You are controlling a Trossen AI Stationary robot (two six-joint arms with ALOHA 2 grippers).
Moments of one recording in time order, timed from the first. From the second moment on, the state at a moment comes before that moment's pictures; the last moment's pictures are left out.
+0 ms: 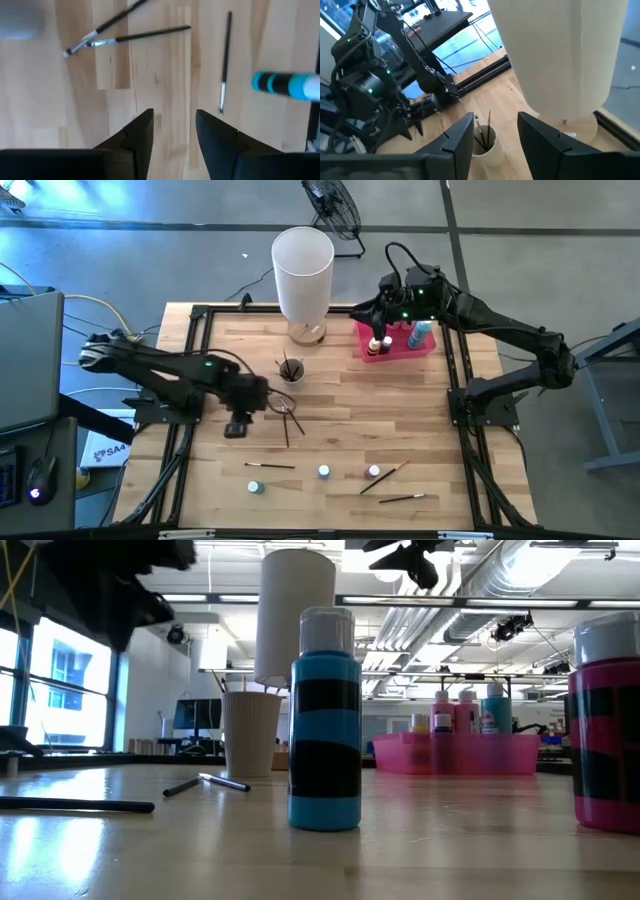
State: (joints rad) left arm -0.16 1.23 1.05 -1.04 0.13 -0.18; right arm -0.44 1.28 1.32 -0.37 -0.23 0.36
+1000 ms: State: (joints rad) left arm -0.56 1.03 0.90 -1.03 -0.19 -0.25; right arm -0.44 1.28 1.32 -0.36 -0.10 0.40
